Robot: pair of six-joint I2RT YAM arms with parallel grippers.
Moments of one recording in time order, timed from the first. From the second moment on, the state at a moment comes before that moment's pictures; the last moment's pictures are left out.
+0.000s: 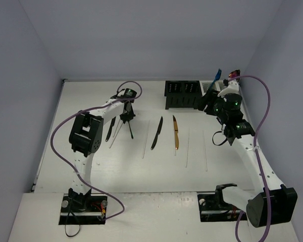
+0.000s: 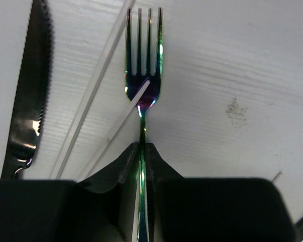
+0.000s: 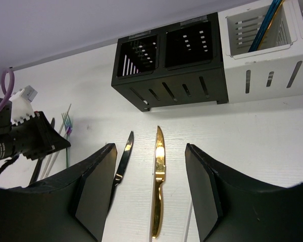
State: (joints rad) left arm -0.42 2.12 1.60 -0.61 -0.22 -0.65; right arm 0.13 1.11 0.94 -0.14 -0.09 0.40
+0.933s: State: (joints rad) left arm -0.67 1.40 1.23 -0.20 0.13 -0.34; right arm 0.35 1.10 1.02 -0.14 -0.30 0.41
